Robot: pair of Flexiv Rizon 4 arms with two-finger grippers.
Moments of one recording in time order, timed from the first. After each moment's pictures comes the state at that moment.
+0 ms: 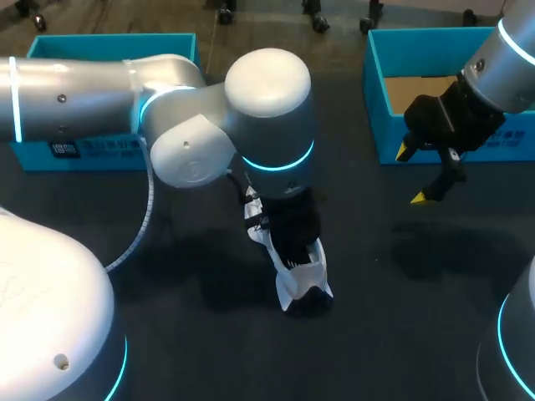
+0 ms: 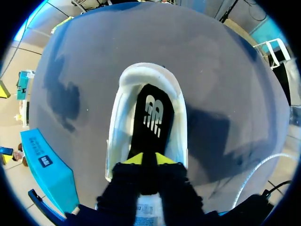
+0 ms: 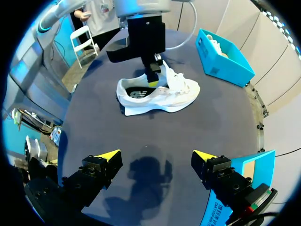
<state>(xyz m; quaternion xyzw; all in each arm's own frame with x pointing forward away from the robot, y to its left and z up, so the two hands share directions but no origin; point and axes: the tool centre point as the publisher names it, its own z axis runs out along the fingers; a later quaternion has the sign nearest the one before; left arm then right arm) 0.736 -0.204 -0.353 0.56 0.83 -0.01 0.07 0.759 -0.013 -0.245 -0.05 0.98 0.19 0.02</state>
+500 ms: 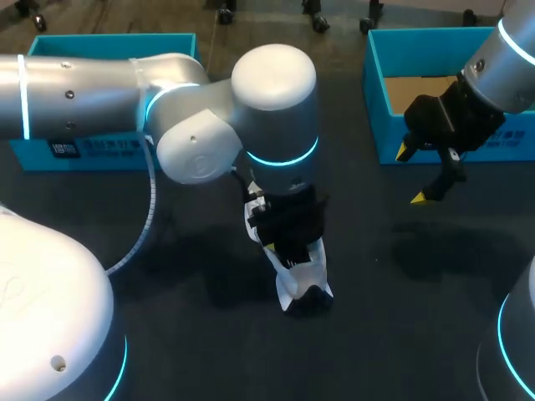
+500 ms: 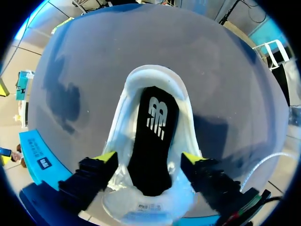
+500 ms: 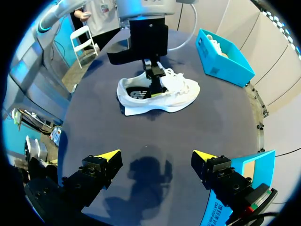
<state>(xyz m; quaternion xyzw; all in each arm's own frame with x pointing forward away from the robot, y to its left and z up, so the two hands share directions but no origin) 0.736 -0.210 -0.355 0.56 0.83 -0.02 0.06 0.759 -0.013 -0.245 -0.05 0.98 0.19 0.02</state>
